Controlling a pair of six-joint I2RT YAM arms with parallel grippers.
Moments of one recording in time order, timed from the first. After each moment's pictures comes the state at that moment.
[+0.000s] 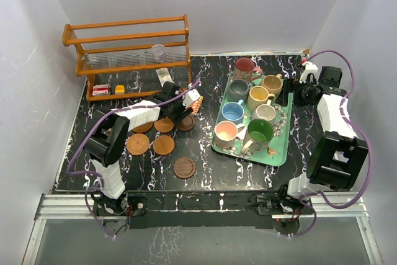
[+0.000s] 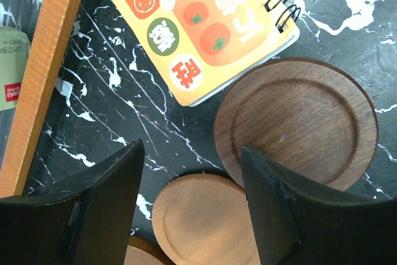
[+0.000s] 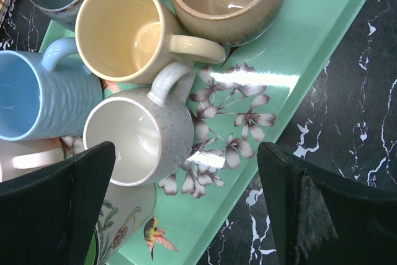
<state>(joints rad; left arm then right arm) -0.51 1.84 1.12 -0.17 0.01 0.55 -0.34 1.49 1.17 -0.56 -0.57 -0.26</state>
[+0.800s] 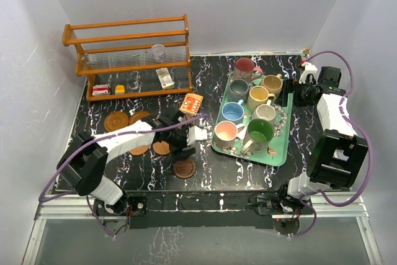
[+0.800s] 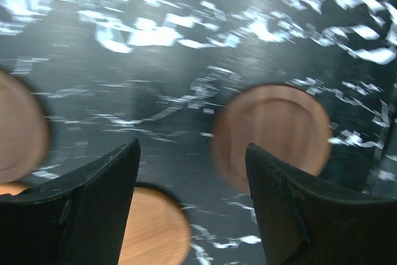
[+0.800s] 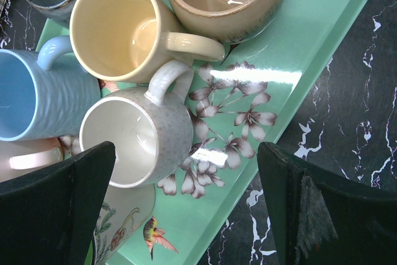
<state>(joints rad) -0.68 1.51 0.91 -0.47 0.43 0.68 -0.34 1.51 1.17 -0.56 -0.57 -0.26</state>
